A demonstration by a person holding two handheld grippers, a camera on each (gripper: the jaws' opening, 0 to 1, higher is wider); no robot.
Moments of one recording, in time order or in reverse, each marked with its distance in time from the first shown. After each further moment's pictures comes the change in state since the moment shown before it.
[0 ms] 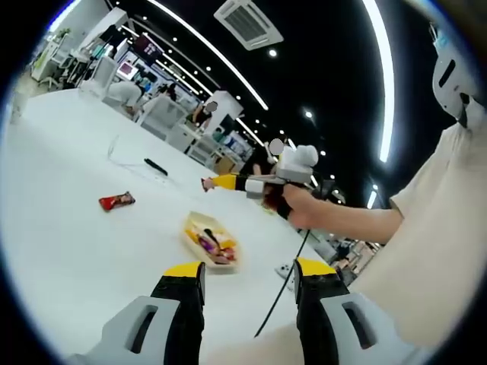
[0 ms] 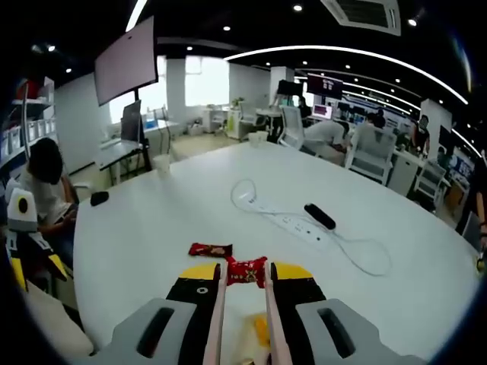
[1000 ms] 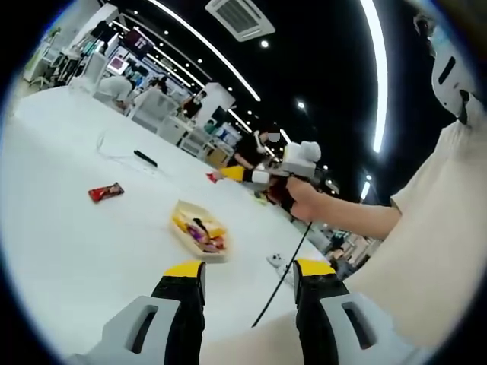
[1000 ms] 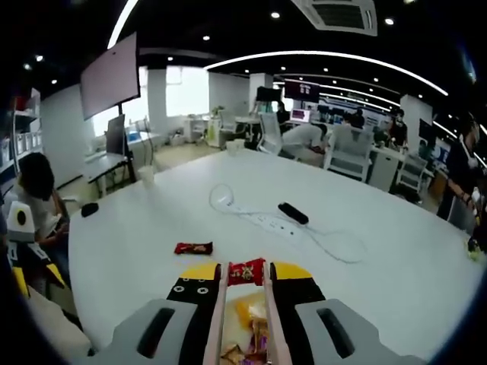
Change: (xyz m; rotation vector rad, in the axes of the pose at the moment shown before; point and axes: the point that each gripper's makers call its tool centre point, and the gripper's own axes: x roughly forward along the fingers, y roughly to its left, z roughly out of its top) left arm -0.001 -0.015 -0.015 0.018 0.046 -0.036; right arm -0.046 -0.035 -0.014 0.059 -0.039 -0.109
